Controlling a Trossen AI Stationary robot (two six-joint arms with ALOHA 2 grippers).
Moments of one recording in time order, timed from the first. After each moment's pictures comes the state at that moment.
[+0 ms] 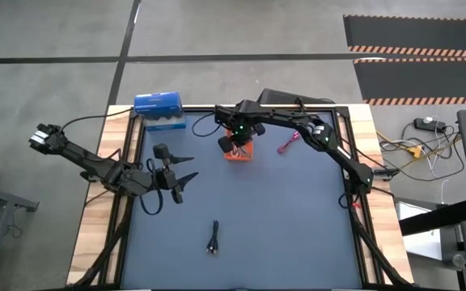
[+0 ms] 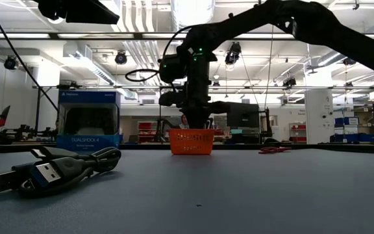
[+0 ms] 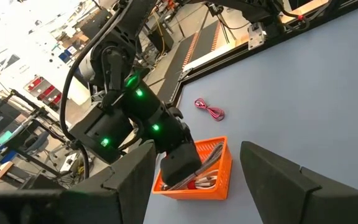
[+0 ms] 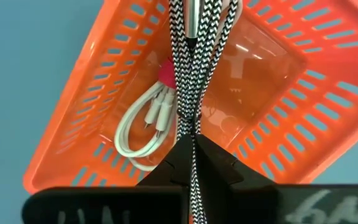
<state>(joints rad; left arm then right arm) -0.44 0.89 0.63 -0.03 -0.87 0.35 -0.38 2.42 2.22 -1.27 -0.08 0.64</state>
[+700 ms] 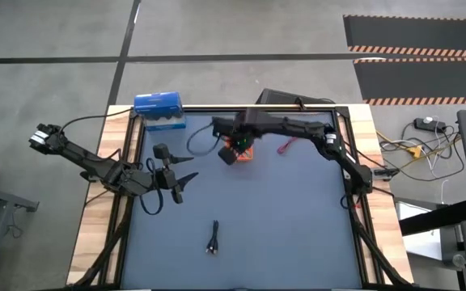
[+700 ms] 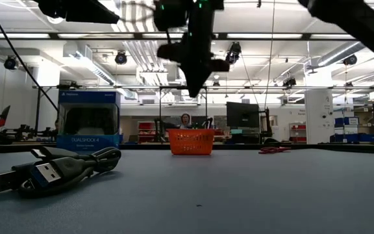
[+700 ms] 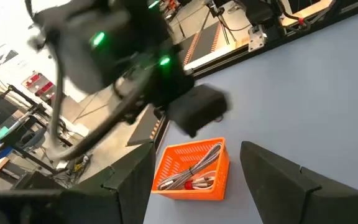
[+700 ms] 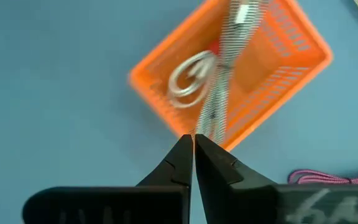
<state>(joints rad) -0.44 0.89 0.63 -0.03 -0.87 0.32 -0.19 2.26 2.27 -1.38 0.13 0.56</state>
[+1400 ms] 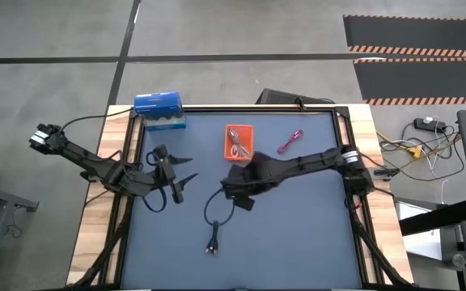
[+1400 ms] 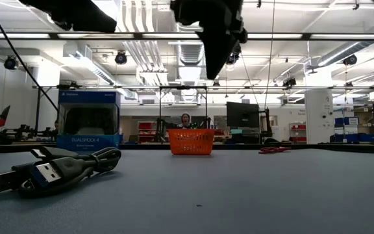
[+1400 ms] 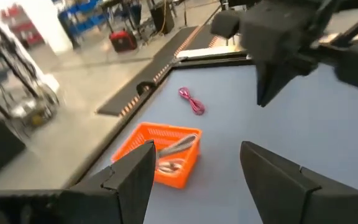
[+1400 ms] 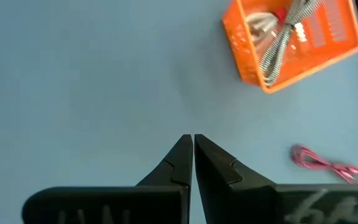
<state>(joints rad) -0.44 0.89 0.63 -0.12 -0.87 -0.08 0.17 2.07 1.96 -1.31 0.34 0.54</state>
